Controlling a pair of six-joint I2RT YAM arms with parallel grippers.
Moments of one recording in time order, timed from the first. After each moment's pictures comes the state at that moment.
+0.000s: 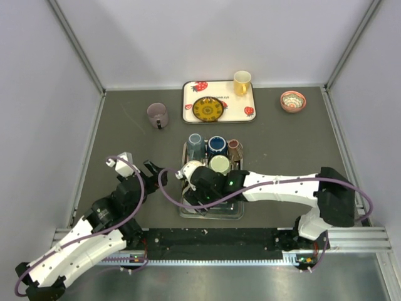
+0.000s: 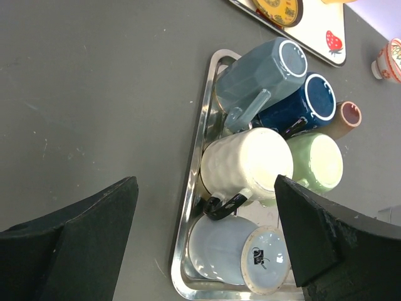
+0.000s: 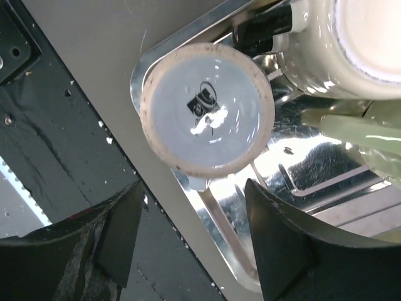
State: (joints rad) left arm -0.81 0.40 0.54 -0.63 -0.61 -0.92; right arm 1.26 1.54 1.08 -0.48 0.05 0.25
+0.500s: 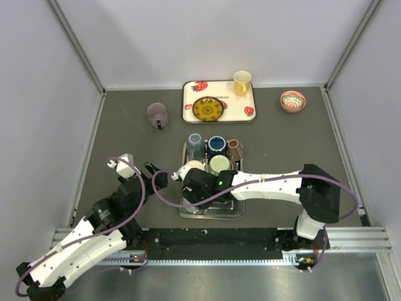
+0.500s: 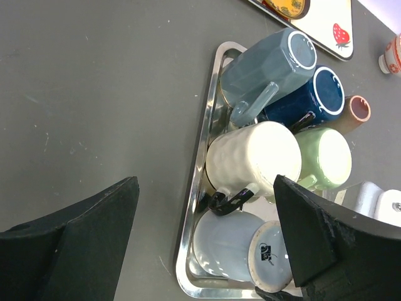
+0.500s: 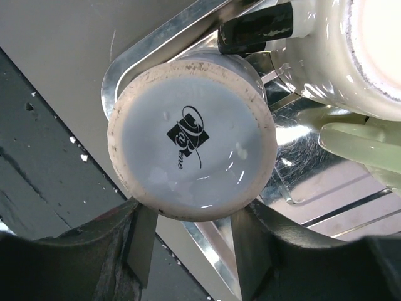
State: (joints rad) left arm -0.81 0.39 0.51 -0.63 -0.60 -0.92; right arm 1.26 1.67 1.15 -0.50 0.10 0.26
